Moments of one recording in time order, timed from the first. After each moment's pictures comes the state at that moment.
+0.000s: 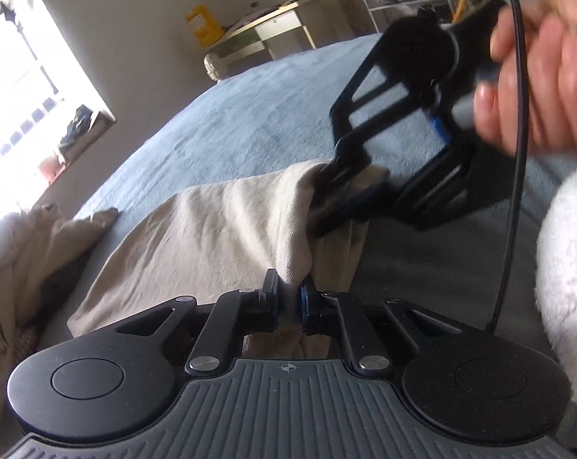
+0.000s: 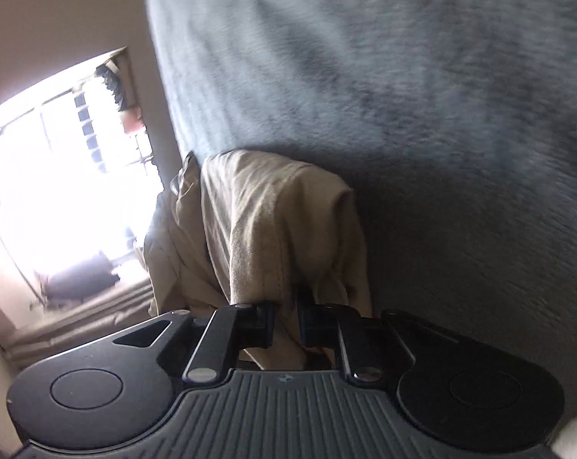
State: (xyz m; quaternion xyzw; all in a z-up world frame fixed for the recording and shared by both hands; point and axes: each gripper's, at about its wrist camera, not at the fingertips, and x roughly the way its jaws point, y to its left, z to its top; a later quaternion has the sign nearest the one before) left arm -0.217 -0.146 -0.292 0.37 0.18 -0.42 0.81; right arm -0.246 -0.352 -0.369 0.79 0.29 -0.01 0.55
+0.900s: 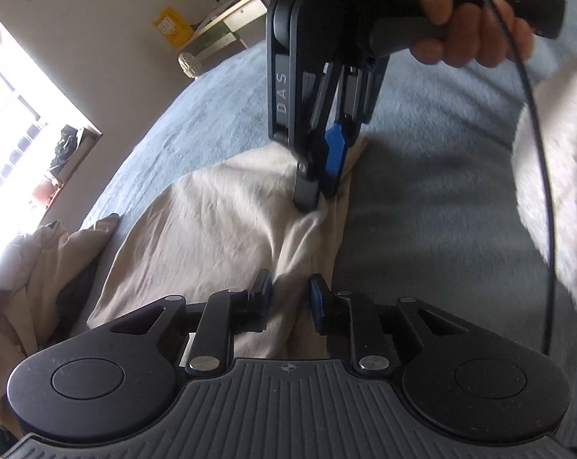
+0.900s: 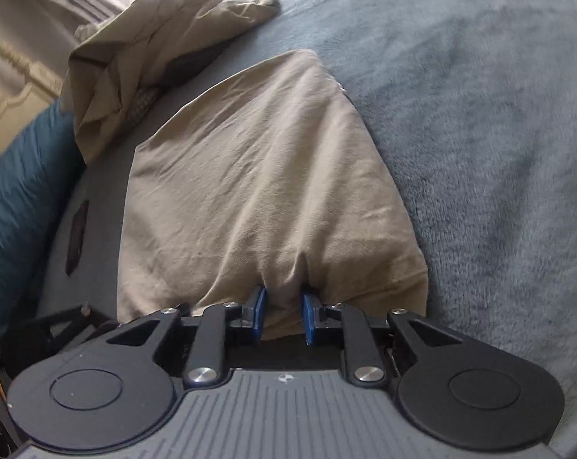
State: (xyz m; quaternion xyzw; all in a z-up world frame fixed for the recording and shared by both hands) left arm -0.227 -0.115 -0.295 0.44 0.18 -0.42 0.77; right arm -0.187 -0.316 -0.279 0.27 0.49 0.08 0.82
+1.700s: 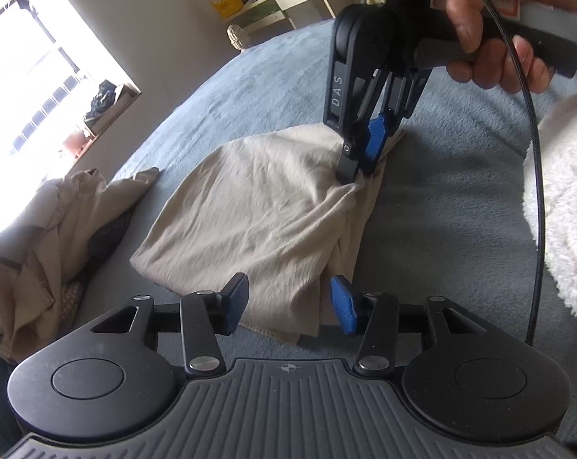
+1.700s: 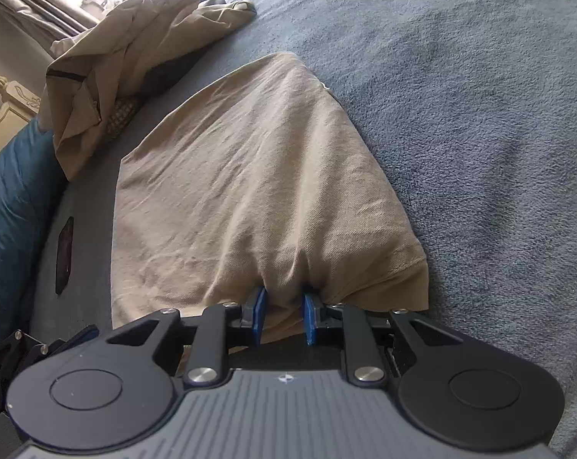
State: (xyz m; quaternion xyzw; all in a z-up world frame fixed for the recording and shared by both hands) left arm -0.232 -0.092 -0.272 0.41 0.21 -0.37 0.81; right arm -0.178 -0.303 -0.271 0.27 0.50 0.04 0.82
